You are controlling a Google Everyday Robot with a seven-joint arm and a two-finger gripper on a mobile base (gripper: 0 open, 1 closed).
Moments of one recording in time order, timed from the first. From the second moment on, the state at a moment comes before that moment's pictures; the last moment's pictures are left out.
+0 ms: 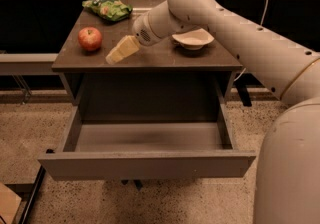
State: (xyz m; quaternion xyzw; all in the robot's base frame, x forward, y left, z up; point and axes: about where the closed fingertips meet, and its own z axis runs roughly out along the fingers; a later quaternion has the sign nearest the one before) arm 0.722 0.101 0.871 -0.50 0.73 0.23 0.40
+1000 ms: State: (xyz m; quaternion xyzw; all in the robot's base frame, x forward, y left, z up) arm 0.741 0.163 0.860 -0.48 0.70 0.28 0.45
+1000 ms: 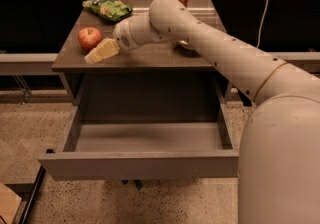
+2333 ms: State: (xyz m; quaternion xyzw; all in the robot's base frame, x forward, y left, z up) arm 0.796 0.236 0.853 -0.50 0.64 0.31 0.50
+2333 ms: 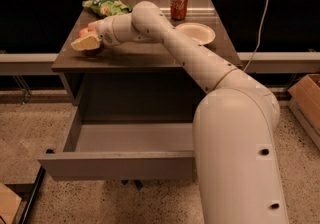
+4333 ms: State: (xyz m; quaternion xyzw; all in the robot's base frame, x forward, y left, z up) arm 0.647 0.055 0.878 -0.59 0.62 0.30 0.42
